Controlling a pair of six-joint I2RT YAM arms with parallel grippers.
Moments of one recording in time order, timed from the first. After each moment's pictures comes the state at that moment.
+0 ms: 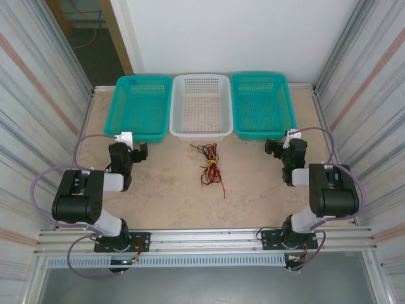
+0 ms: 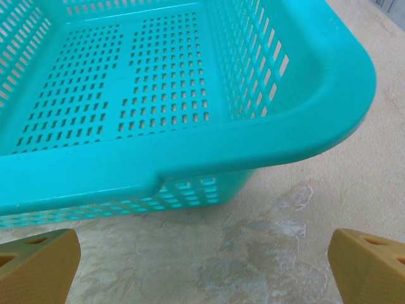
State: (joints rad) left arm -0.05 1.52 0.38 0.73 -0.15 0.03; right arm -0.04 1.55 0.40 0.71 0.03 0.12
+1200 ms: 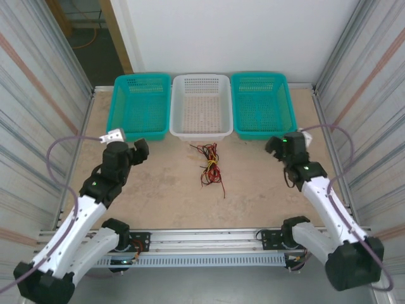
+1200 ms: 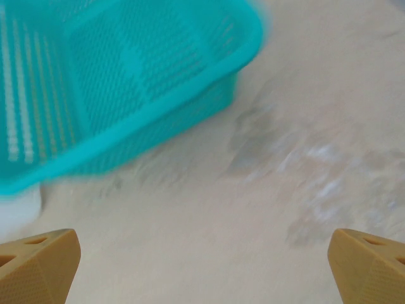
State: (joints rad) left arm -0.39 0.73 0.69 -0.46 -0.36 -0.49; right arm 0.30 0.98 0.75 -0.54 0.31 0.66
